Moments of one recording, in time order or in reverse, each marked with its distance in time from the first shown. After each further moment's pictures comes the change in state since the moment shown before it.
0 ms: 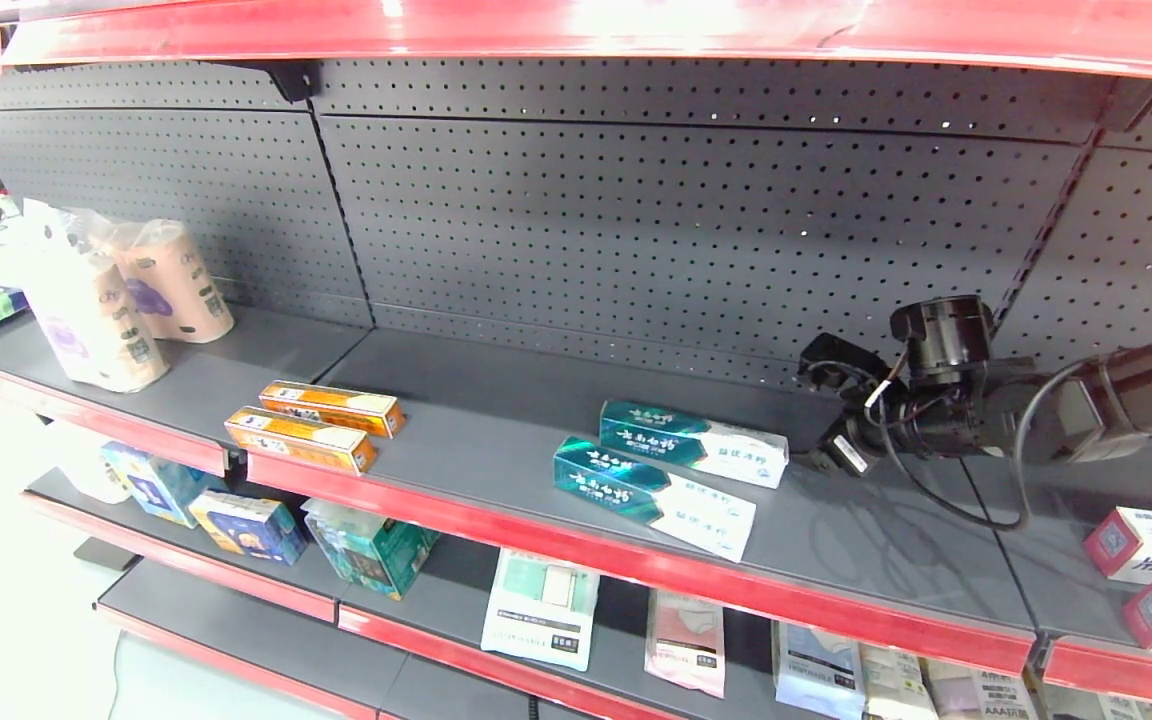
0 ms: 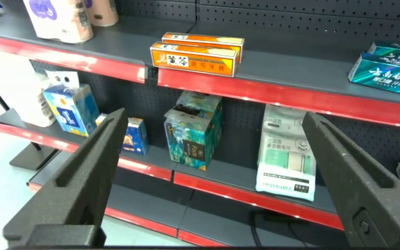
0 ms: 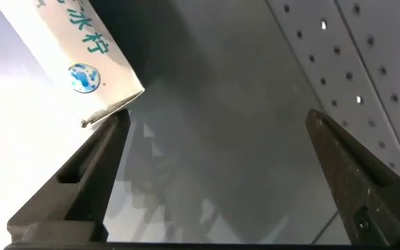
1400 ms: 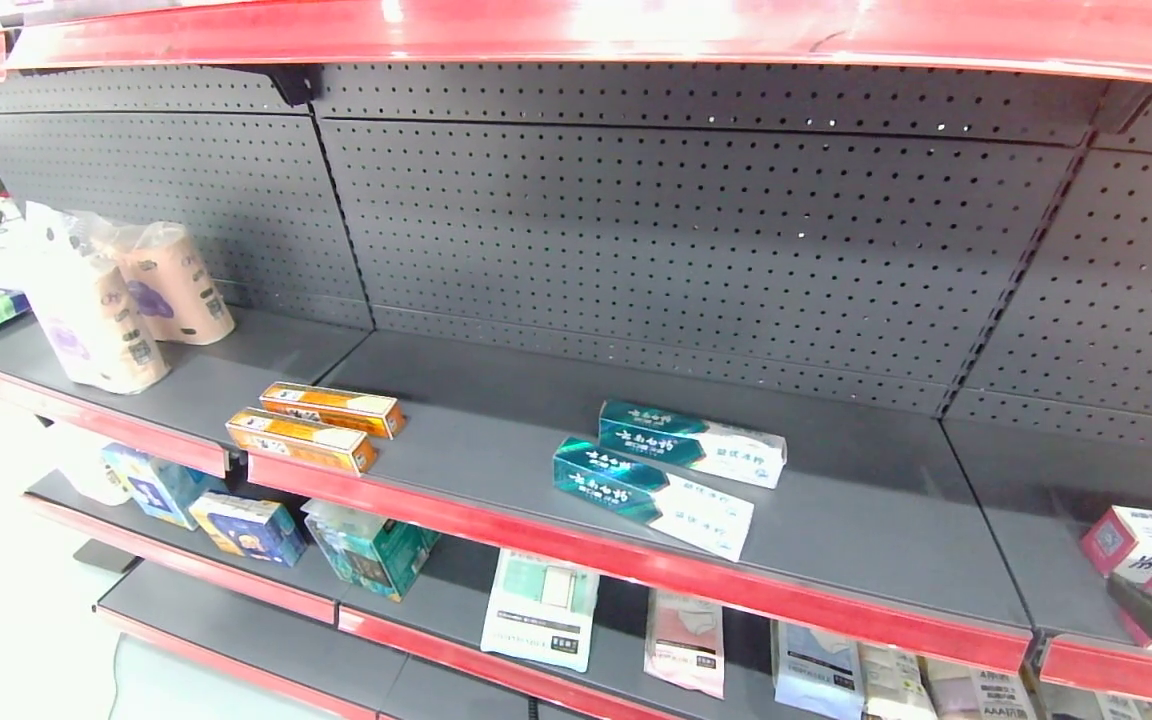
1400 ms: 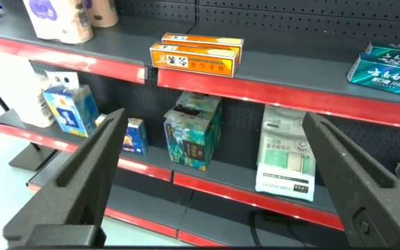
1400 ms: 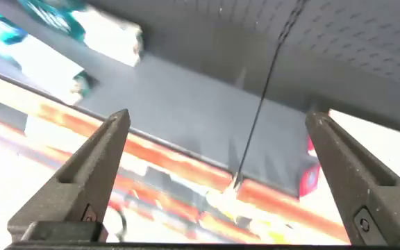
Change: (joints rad) left arm 0.000 0.000 0.000 0.000 0.000 0.000; right arm -0.048 -1.343 0.853 0.016 -0.086 0.550
